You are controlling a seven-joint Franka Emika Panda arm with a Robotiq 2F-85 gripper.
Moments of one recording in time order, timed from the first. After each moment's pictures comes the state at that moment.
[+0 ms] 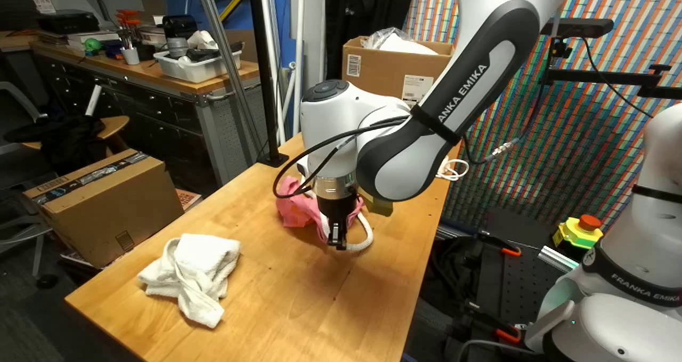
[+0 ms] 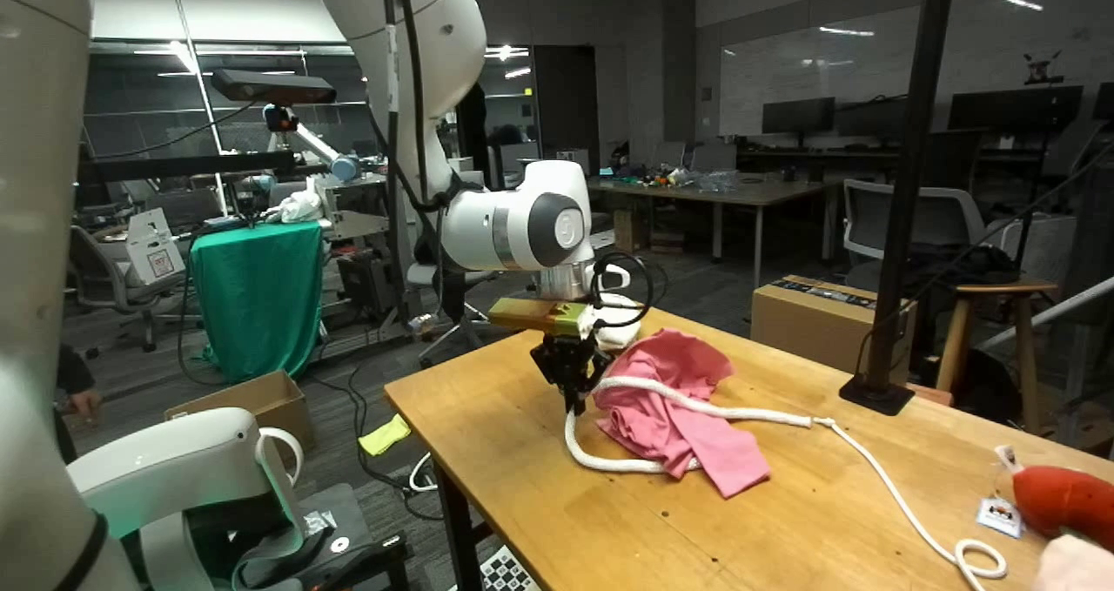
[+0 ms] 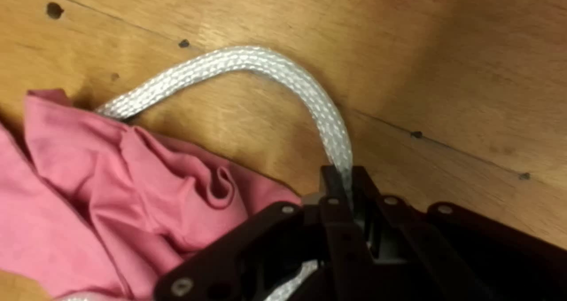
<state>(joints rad) 0.20 0.33 0.14 -2.25 -0.25 2.50 0.10</state>
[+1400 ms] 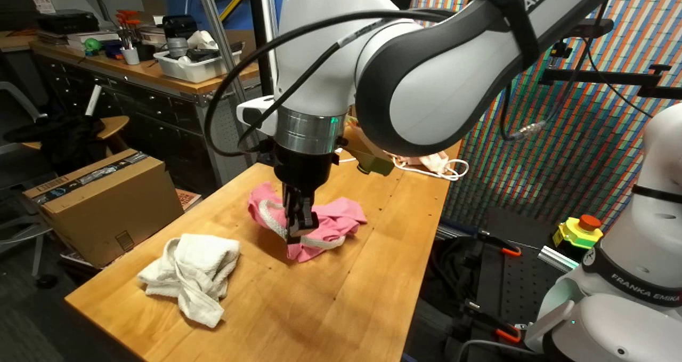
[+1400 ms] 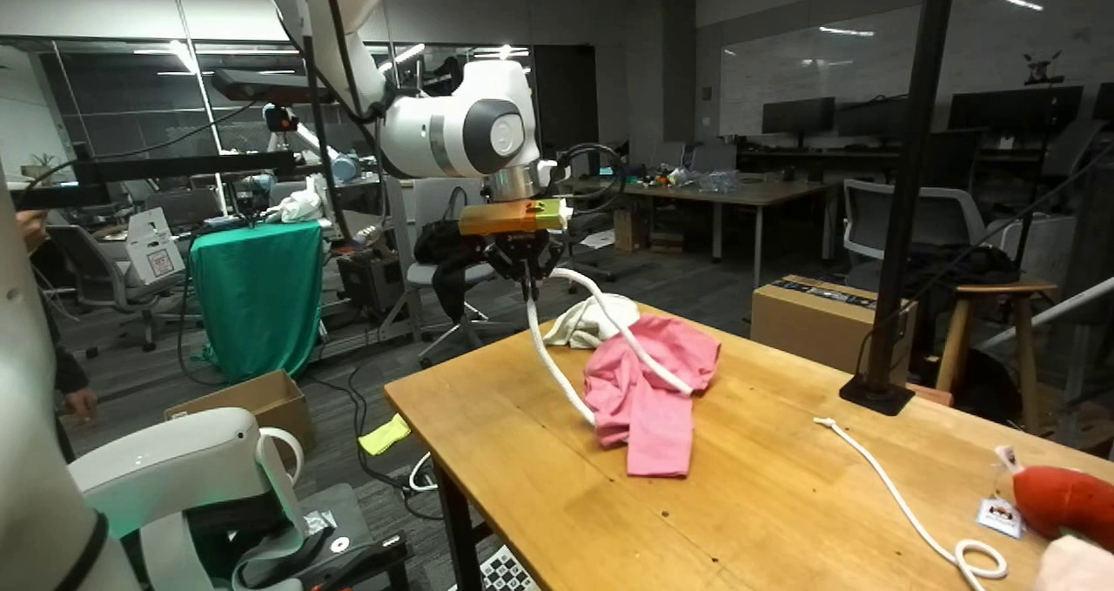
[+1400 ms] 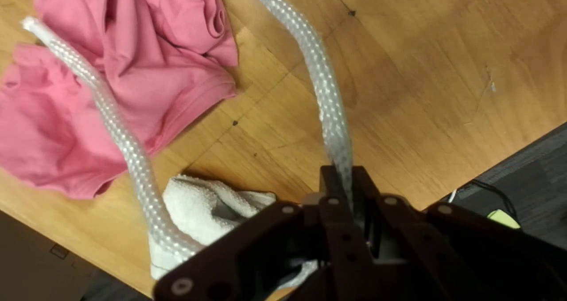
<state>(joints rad) 0.21 0.12 0.32 -2.21 -0.04 2.50 -0.34</state>
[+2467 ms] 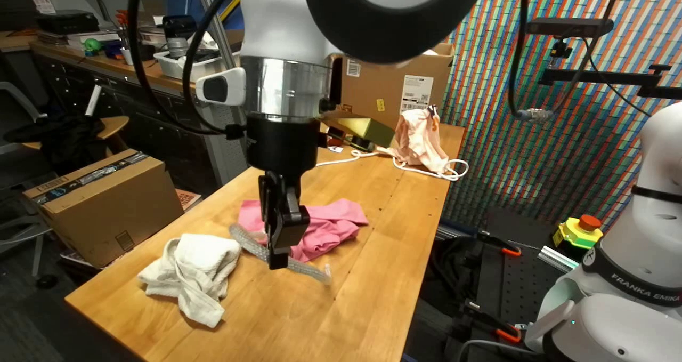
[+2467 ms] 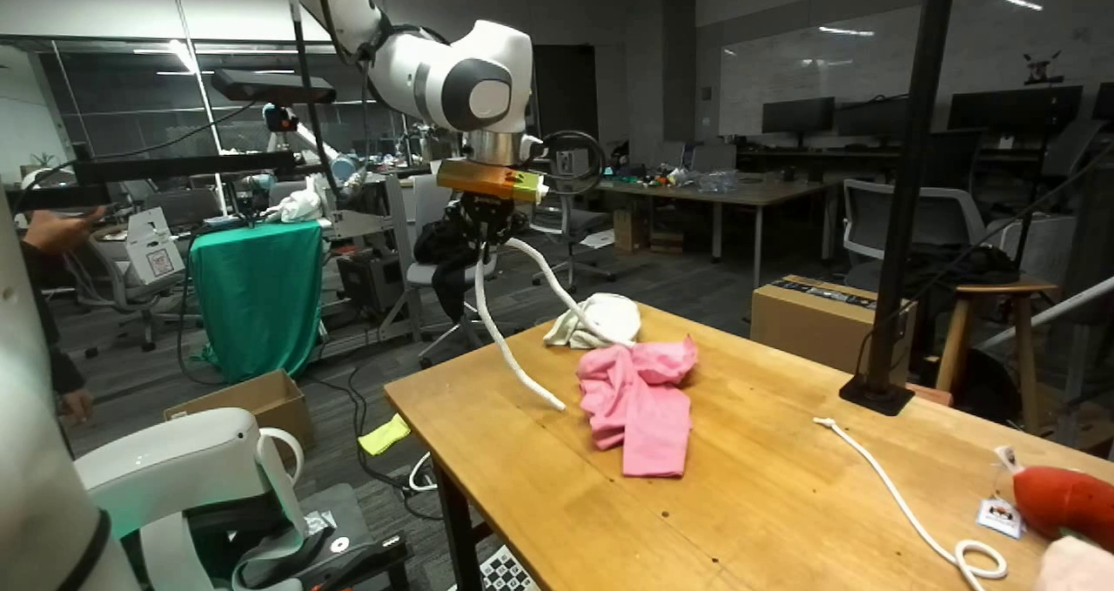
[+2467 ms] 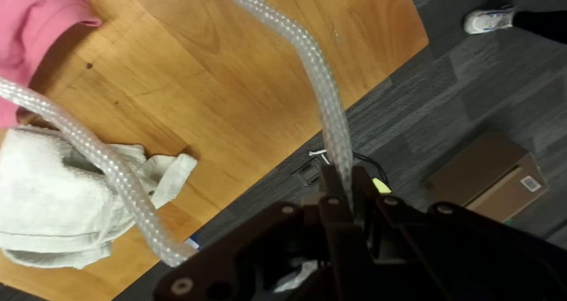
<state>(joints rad) 0.25 0.11 0.34 -2.05 0.31 2.24 -0.57</state>
